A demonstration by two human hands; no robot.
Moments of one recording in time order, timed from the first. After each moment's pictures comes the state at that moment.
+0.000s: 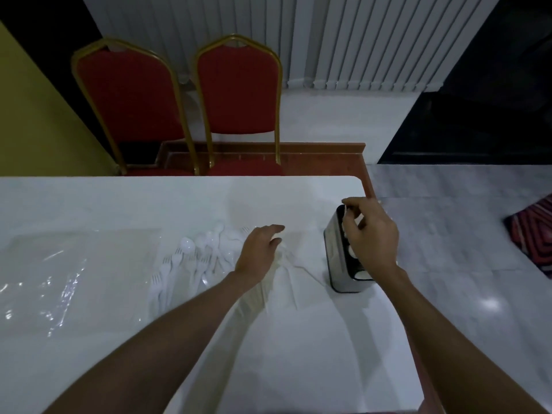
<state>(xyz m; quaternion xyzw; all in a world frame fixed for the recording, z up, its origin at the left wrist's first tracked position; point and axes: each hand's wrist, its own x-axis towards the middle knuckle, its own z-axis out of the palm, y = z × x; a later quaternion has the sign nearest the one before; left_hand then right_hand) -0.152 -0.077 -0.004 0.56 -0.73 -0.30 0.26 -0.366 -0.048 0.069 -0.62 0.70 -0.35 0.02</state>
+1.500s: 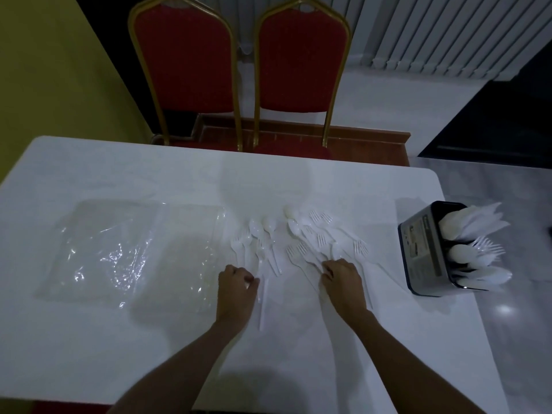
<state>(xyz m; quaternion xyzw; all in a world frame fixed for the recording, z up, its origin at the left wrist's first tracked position) 0.046 -0.006 -0.089 0.74 -0.57 -0.30 0.21 -0.184 -0.021 -0.094 -0.65 0.72 -0.12 0.19</state>
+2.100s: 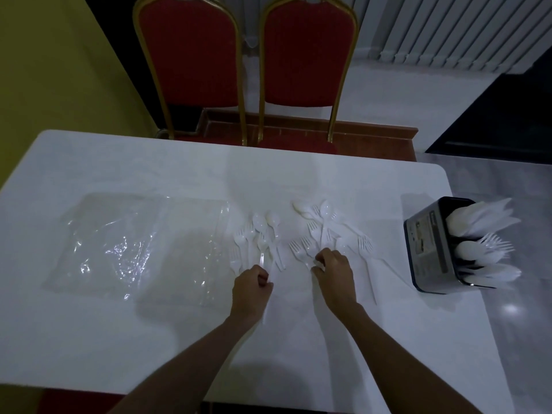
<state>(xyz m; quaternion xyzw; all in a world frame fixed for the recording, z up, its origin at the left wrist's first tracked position) 0.026 -0.001 -0.081 0.74 -0.52 -0.38 0.19 -0.159 -0.025 -0.094 -0.62 0.72 -0.16 0.25</state>
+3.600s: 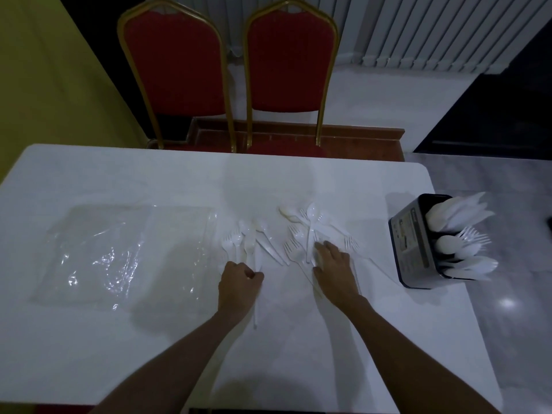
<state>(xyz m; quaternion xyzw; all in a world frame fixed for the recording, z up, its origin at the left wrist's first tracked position) 0.023 -0.018 -0.071 0.77 -0.51 -0.34 0.16 -0.192 -0.032 -0.097 -0.67 0.71 -0.05 0.22</state>
